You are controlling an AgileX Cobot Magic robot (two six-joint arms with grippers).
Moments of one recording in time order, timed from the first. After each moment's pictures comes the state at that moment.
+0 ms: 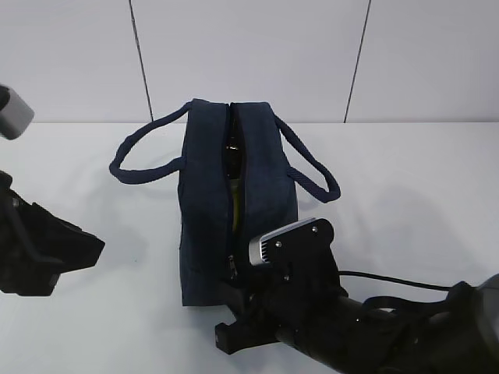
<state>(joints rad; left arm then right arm) -0.70 1.07 -0.67 -0.15 0.54 -0.02 0.83 1.94 -0.56 0.14 -0.82 0.24</state>
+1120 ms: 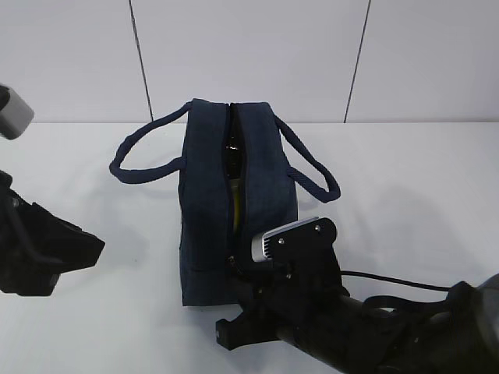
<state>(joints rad) -0.70 1.07 -0.67 -0.15 0.54 -0.02 0.83 1.94 -0.56 0.16 -0.82 0.24</state>
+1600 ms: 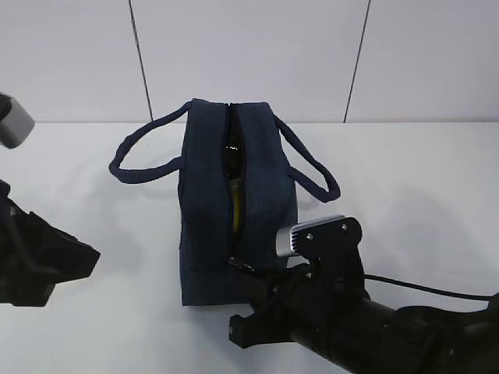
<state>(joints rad) -0.70 1.07 -0.67 -0.15 0.58 -0.02 0.83 1.88 -0.49 0.15 -0.88 0.34</state>
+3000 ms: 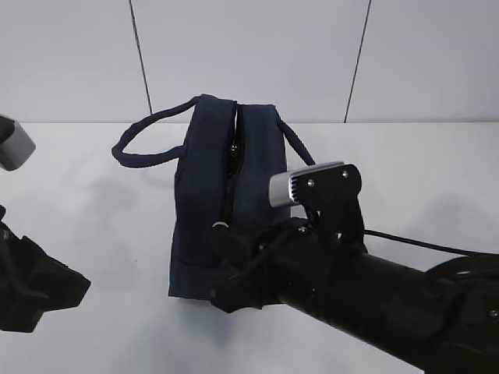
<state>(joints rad) -0.70 1.07 -0.67 -0.18 0.68 -0.02 0.83 1.67 -0.54 0.05 -0.73 0.35</state>
